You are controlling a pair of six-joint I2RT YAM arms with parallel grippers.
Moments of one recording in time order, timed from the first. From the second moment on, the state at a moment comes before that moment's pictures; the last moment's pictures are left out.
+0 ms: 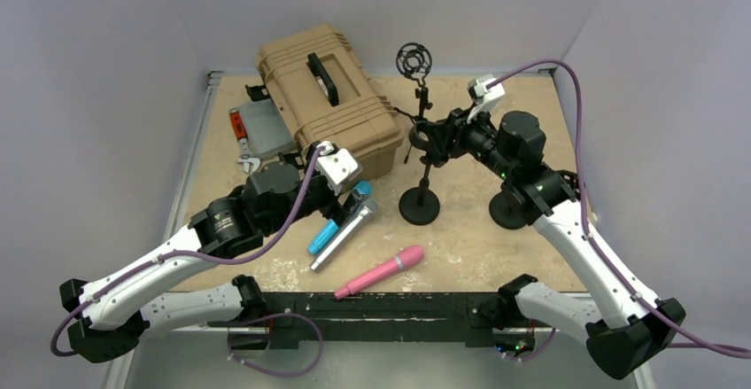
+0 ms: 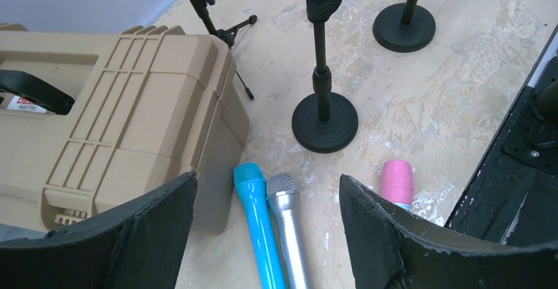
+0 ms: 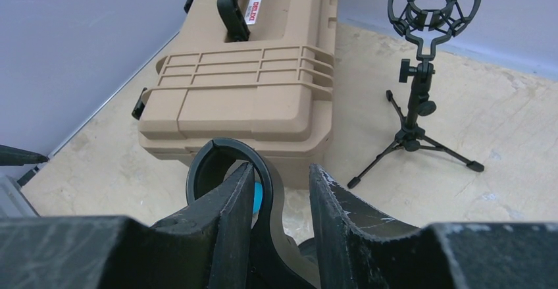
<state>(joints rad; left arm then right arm) -1.02 0.89 1.06 -0.46 -0.16 0.12 0.48 1.03 1.06 -0.20 -0.15 0.18</state>
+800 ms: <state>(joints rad) -1.02 0.88 1.06 -0.46 -0.16 0.13 0.56 1.07 0.83 -0.09 -0.05 0.44</state>
